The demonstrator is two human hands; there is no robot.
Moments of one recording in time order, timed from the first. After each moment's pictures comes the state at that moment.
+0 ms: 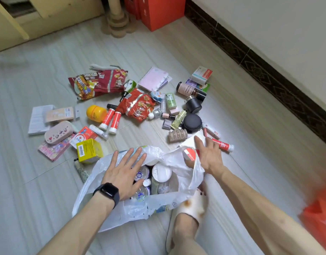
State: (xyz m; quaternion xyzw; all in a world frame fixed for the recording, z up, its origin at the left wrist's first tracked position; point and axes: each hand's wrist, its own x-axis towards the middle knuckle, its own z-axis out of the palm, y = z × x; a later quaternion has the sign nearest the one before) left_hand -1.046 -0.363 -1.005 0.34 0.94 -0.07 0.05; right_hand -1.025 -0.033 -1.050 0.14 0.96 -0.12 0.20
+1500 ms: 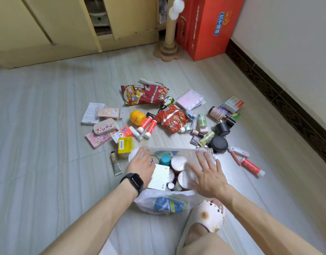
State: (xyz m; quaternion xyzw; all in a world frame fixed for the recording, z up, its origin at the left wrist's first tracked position) left_hand -1.042 -0.383 -0.925 0.28 0.90 -0.27 0.18; right_hand -1.015 -0.133 -0.957 -0.11 0.96 -0.01 0.25
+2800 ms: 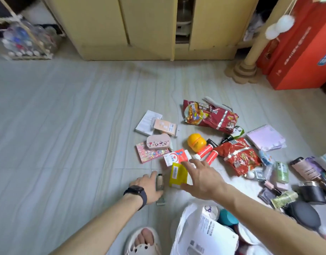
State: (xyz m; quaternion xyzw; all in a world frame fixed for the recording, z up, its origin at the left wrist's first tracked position) left_hand -1.100 -0.557 -1.011 -0.12 0.93 0.10 0.32; right_hand -1.177 -0.359 -0.961 -0.29 0.92 -0.04 0.25
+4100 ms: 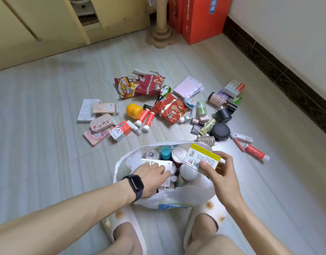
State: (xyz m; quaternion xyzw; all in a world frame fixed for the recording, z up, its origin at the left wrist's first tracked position) left_hand -1.023 -0.373 -0.923 0.39 0.88 -0.10 0.25; right_hand -0.961 -0.147 -0.911 0.25 0.72 -0.64 0.03
